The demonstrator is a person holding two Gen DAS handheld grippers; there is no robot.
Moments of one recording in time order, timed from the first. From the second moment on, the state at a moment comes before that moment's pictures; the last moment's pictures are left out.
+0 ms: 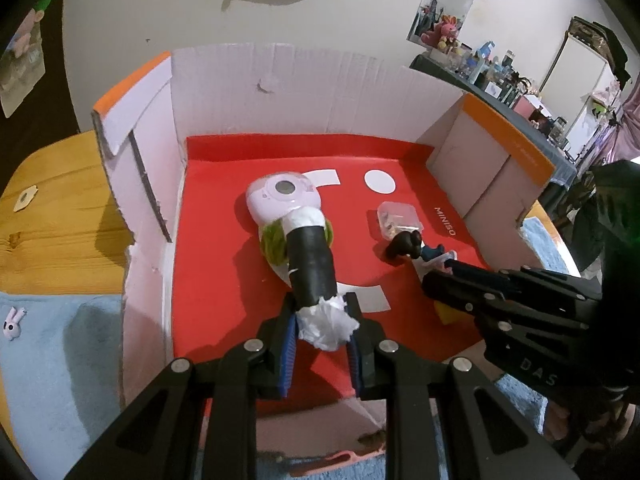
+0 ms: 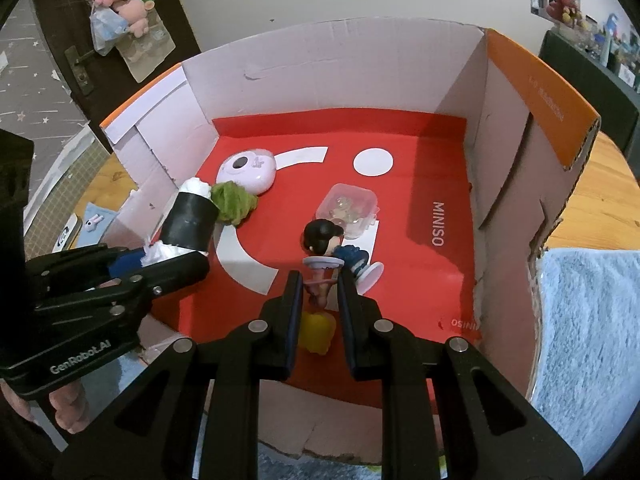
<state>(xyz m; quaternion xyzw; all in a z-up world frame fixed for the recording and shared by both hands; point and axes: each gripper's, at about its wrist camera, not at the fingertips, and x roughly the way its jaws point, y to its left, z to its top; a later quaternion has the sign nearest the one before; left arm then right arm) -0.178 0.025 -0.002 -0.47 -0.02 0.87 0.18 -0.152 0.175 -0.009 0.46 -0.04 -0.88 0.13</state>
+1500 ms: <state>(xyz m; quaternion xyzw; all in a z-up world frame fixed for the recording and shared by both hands) -0.186 0.025 -0.014 -0.47 -0.02 0.86 0.17 -0.154 0.173 -0.017 0.47 -0.03 -0.87 0.13</state>
